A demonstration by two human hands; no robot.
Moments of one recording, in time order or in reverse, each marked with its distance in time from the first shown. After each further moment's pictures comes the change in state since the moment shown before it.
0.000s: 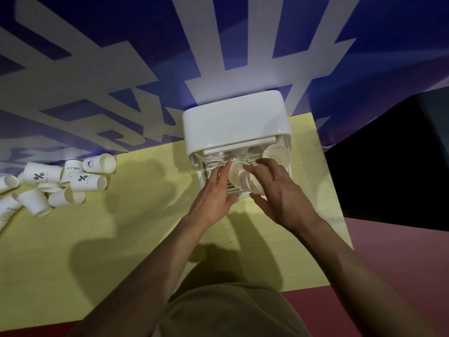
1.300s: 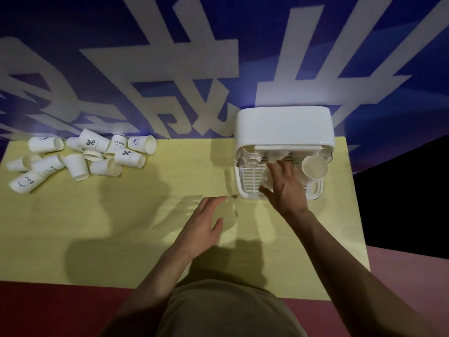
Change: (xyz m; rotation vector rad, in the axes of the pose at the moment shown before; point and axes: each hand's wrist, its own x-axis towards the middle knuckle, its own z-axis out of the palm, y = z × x) left_hand -0.147 -0.075 -0.025 -0.253 0.145 -0.093; right_hand 0.040 -0.032 0.075 -0.218 0.032 0.093
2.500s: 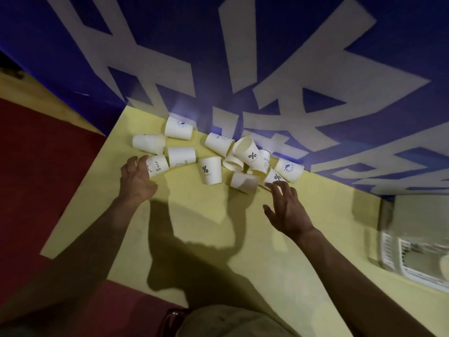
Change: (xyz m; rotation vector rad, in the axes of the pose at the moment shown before) left_hand -0.037 -0.557 -0.391 0.172 0.386 -0.633; right_hand 0.127 -0.448 0.193 -0.124 -0.211 -0.357
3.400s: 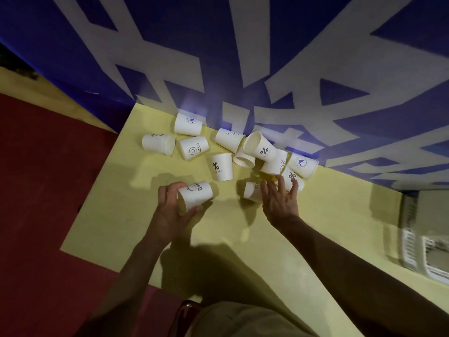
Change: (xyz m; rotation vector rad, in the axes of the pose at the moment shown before) left_hand -0.117 0.039 0.001 -0.492 -0.036 0.235; right_hand 0.030 -0.027 0.047 -0.537 -0.209 0.012
